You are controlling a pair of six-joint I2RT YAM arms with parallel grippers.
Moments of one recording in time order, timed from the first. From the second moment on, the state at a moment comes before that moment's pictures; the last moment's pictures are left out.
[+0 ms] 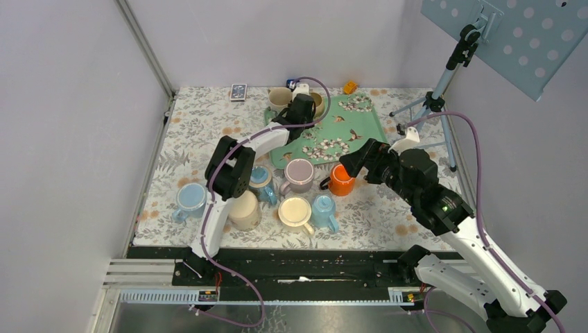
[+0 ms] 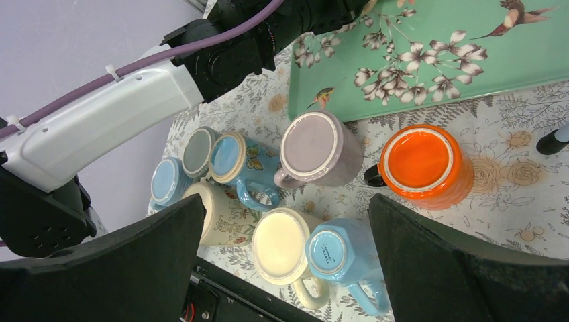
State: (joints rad) left arm -0.57 2.33 1.84 -0.05 -0.31 -0.40; right arm 0.64 0.78 0.92 -0.46 0.11 0.72
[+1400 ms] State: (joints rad) left arm -0.60 2.34 1.90 -0.18 -0.44 -0.34; right arm 0.64 0.76 0.90 -0.45 0.10 0.73
